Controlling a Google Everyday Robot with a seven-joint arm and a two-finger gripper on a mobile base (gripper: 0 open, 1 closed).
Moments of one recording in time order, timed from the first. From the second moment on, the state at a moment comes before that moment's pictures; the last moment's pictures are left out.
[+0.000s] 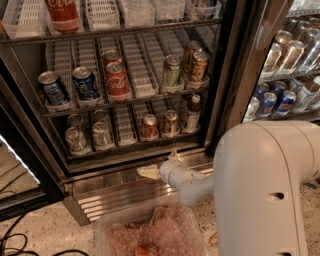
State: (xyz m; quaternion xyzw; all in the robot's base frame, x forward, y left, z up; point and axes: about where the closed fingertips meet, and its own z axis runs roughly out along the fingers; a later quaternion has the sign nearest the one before) arm 0.670 0.006 0.510 -0.25 0.79 0.16 0.54
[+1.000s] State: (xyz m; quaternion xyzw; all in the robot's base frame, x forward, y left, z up) arm 0.683 0.018 0.531 -0.22 0.74 0.15 0.62
